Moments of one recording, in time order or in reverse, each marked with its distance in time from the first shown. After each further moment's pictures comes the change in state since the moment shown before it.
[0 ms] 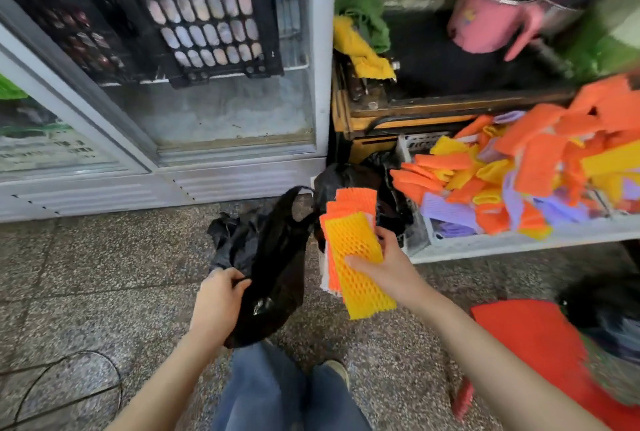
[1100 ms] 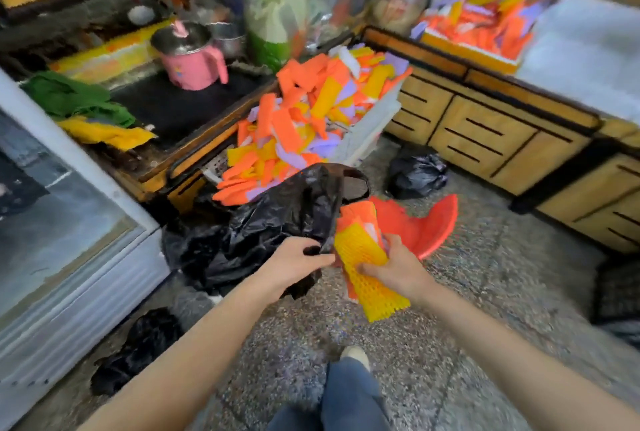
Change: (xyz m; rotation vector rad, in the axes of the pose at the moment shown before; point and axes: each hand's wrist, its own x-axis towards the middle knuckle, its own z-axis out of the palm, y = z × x) left_hand -0.177 0.219 0.021 -0.129 -1.060 0.676; right_hand -0.260 0.100 -0.049 -0.060 0.821 0.307
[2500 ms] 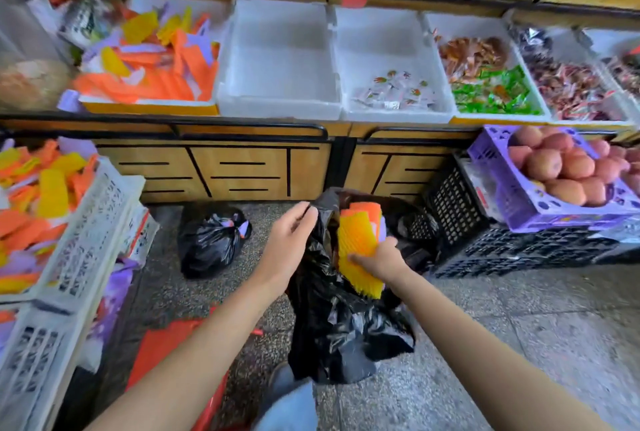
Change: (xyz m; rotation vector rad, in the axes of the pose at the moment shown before) left_hand 0.298 0.374 0.488 -0.017 -0.412 0.285; right_hand 0.132 0.361 -0.457 0.375 0.400 0.755
